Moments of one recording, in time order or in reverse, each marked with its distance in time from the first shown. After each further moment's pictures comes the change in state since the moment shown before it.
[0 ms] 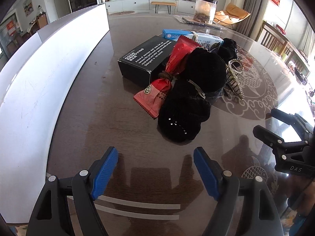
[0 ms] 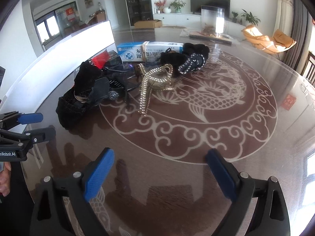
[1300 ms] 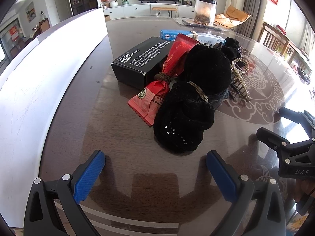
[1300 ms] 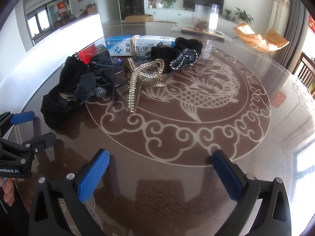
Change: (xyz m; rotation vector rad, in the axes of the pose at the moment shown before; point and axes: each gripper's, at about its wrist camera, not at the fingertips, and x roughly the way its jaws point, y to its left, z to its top) left arm 0.005 -0.008 -0.002 0.014 -0.060 0.043; right arm 0.012 0.004 0.008 -0.009 0.043 -0.086
